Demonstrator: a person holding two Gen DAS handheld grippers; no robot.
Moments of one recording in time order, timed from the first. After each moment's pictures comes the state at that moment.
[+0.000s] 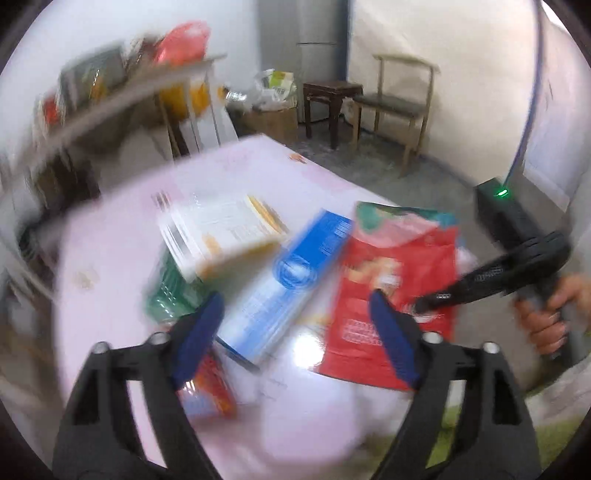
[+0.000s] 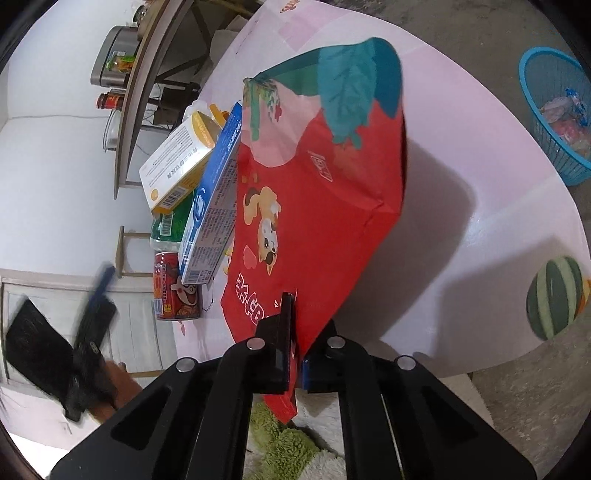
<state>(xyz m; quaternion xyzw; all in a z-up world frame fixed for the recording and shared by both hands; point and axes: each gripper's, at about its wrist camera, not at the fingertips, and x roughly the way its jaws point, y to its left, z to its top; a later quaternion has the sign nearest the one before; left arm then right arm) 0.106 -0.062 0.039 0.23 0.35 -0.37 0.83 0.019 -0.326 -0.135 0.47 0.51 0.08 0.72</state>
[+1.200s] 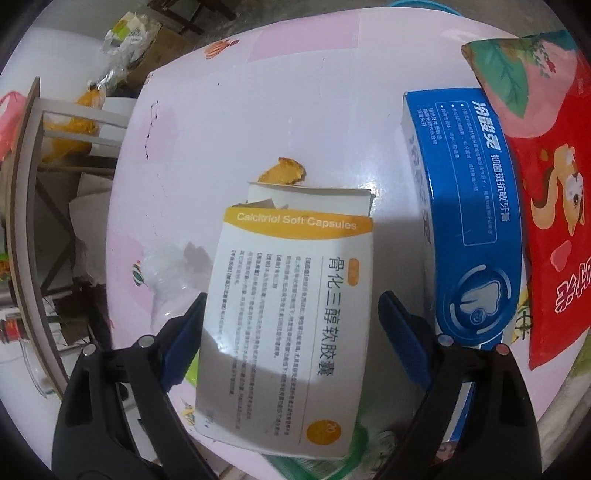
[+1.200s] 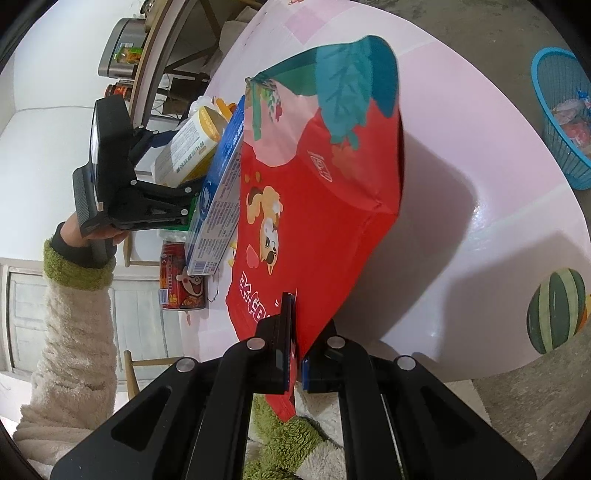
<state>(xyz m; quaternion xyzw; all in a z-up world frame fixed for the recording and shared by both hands) 0.251 -0.179 -0.063 0.60 0.41 -0.37 0.58 0.016 -0.332 -0.137 0.47 0.52 0.10 0.71</state>
